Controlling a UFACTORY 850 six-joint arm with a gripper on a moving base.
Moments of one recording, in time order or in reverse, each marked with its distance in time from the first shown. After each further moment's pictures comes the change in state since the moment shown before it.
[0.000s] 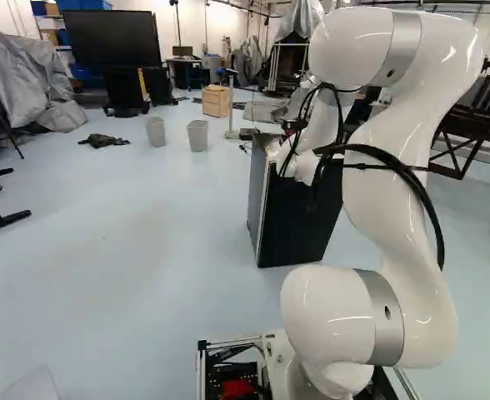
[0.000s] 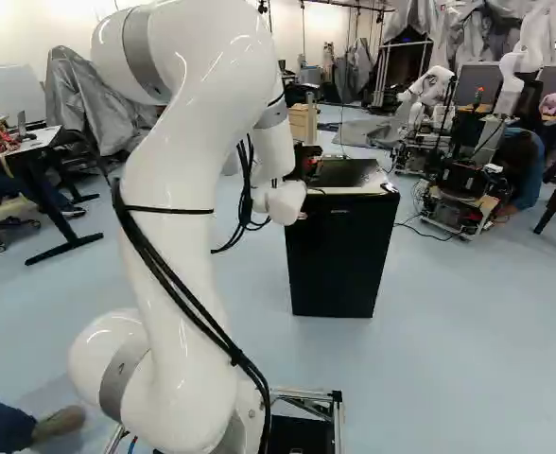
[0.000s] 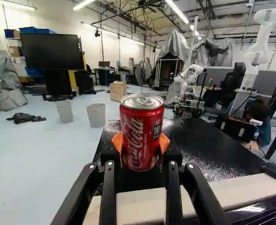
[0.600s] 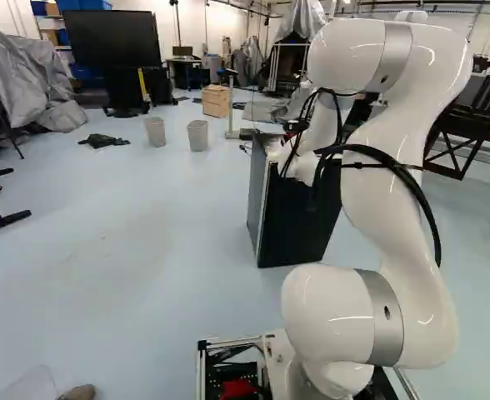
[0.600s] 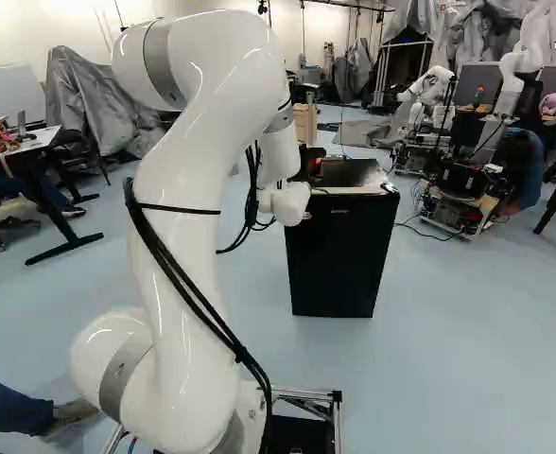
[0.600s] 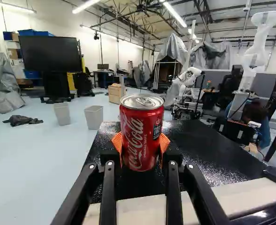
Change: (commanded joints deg) arm -1.3 -4.0 -3.9 -0.7 1.8 0.0
